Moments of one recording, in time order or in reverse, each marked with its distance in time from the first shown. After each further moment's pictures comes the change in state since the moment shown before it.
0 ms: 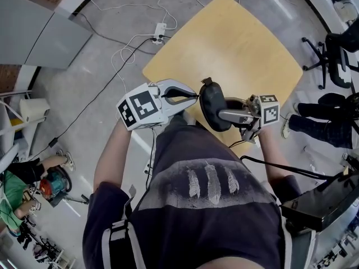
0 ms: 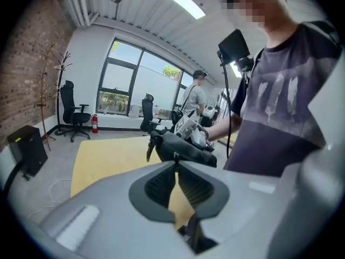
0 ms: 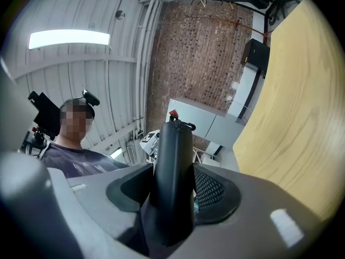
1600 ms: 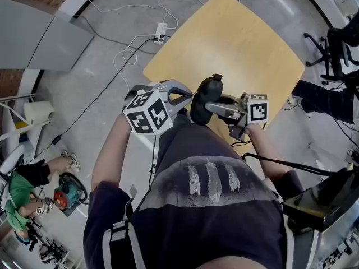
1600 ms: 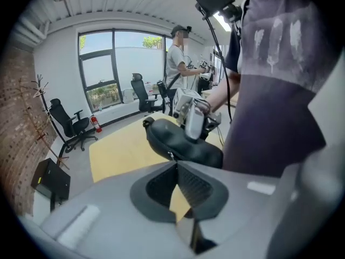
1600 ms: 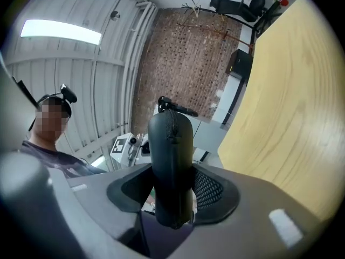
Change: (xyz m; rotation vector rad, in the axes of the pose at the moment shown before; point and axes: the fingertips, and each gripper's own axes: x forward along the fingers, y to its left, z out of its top) left arm 0.013 -0.002 -0.027 0.289 0.365 0.087; right arm 0.012 -0.030 -0.004 0.029 -0.083 -0.157
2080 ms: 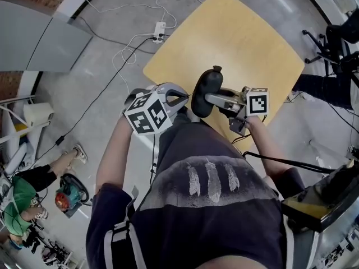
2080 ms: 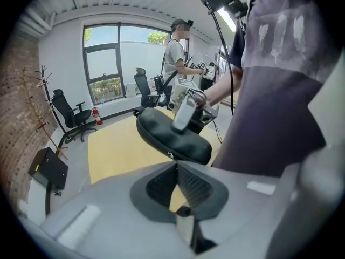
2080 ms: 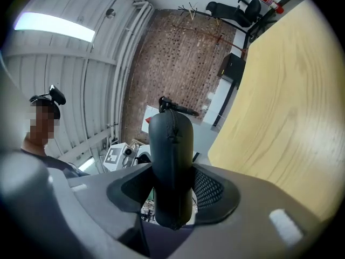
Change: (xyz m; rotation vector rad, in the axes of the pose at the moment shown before) left arm 0.007 -0.005 -0.027 -0.062 0.029 -0.008; right arm 0.003 -0.020 0.016 0.020 -0.005 -0.109
